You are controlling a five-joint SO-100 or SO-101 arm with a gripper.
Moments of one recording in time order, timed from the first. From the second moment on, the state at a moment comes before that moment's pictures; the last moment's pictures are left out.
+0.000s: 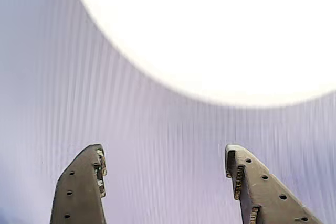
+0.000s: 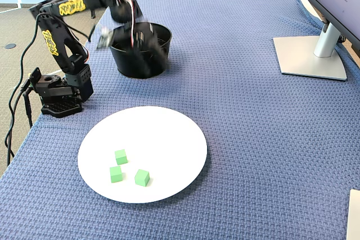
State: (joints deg) arm 18.8 103.3 91.1 75.4 2.2
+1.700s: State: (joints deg) arm 49.9 45.1 49.2 64.6 -43.2
